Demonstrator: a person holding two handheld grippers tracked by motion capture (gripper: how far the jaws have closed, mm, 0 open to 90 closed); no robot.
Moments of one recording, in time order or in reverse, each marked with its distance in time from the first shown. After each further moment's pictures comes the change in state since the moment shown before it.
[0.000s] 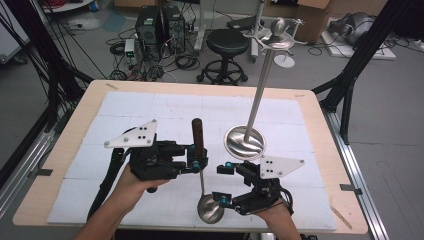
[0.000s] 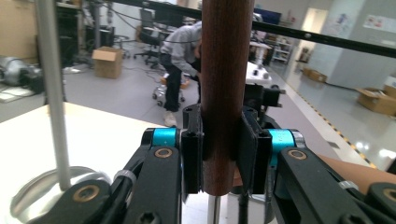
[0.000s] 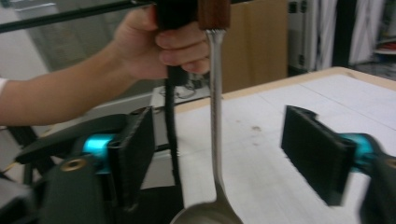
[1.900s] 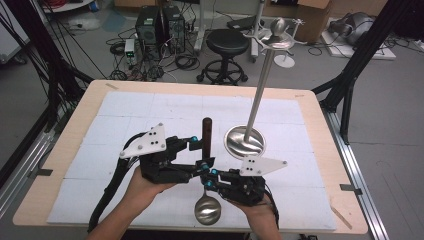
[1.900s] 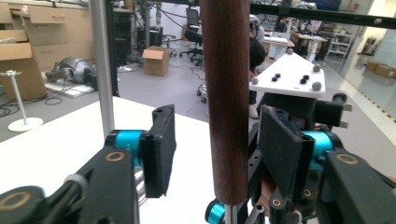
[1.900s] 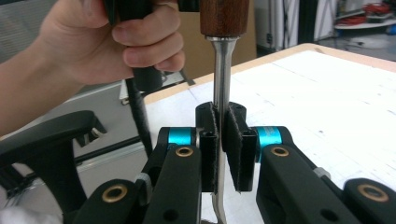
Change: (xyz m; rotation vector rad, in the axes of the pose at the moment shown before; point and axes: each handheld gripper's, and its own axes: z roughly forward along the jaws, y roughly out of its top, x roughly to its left) left arm -0.005 -0.009 0.015 0.009 0.224 0.047; right arm 0.005 -0.002 0.030 0.075 -0.170 0.046
